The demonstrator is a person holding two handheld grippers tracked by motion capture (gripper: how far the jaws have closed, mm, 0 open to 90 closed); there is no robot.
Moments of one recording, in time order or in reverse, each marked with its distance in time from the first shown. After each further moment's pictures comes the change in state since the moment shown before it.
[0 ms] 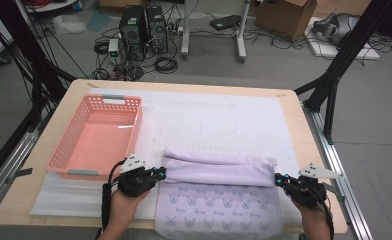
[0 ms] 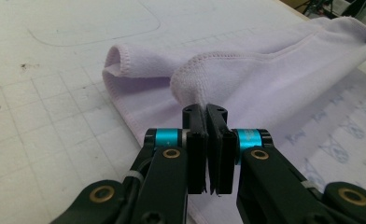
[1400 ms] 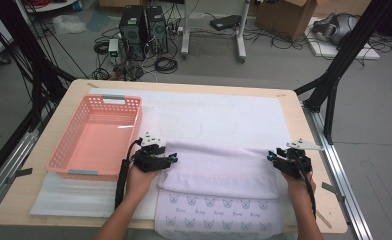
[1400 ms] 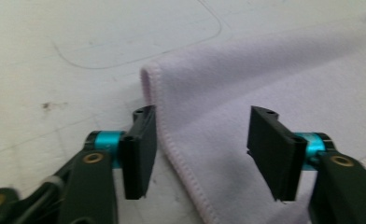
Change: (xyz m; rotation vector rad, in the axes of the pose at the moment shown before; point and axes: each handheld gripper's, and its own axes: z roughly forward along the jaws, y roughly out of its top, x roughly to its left) left arm 0.042 0.028 0.073 0.077 0.150 -0.016; right arm -0.043 0.034 0.067 0.012 -0.192 0.040
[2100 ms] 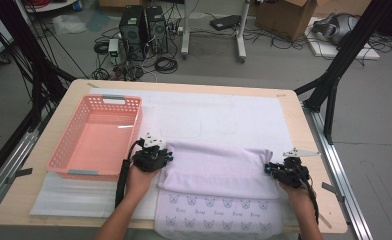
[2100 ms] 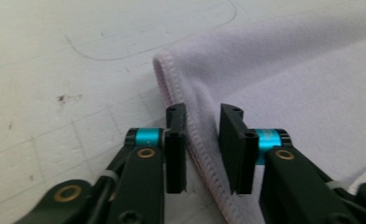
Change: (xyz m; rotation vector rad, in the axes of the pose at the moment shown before) left arm -0.002 -0.002 0.004 0.046 0.015 0.053; right arm 0.009 -0.019 -0.001 0.114 0.179 -0.008
